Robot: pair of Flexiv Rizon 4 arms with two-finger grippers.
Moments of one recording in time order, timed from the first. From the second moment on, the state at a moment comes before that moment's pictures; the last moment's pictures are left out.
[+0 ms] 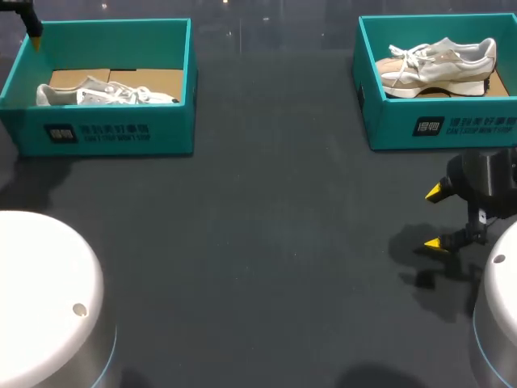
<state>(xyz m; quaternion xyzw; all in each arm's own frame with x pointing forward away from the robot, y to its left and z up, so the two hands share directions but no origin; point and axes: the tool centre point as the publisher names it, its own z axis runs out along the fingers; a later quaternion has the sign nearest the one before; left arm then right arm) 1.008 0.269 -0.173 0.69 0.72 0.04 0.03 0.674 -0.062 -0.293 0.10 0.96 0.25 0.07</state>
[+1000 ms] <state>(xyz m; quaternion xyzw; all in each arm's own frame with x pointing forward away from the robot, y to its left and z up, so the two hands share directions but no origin) 1.008 0.269 -0.173 0.69 0.72 0.04 0.03 0.804 -0.091 -0.228 0.36 0.93 0.08 0.03</state>
